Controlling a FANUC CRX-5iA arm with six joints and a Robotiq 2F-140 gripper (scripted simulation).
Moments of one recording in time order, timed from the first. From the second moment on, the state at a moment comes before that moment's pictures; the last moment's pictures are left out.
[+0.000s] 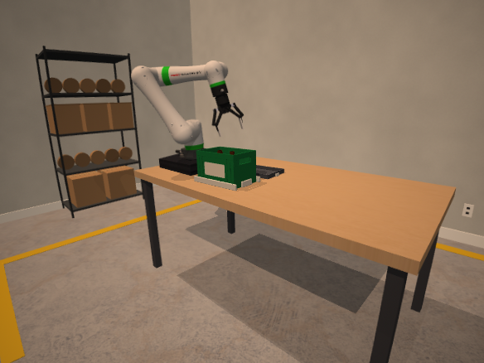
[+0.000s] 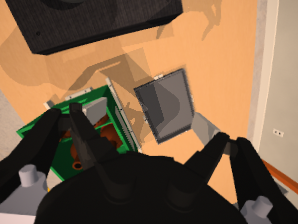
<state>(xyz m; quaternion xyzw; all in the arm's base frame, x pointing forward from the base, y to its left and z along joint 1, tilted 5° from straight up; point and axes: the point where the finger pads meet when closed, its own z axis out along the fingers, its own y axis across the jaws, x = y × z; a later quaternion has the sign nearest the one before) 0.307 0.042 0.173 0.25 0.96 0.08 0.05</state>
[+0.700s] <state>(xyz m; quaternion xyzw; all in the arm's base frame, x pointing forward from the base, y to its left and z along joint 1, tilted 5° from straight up) 0.309 0.039 0.174 0.25 0.96 0.08 0.05</state>
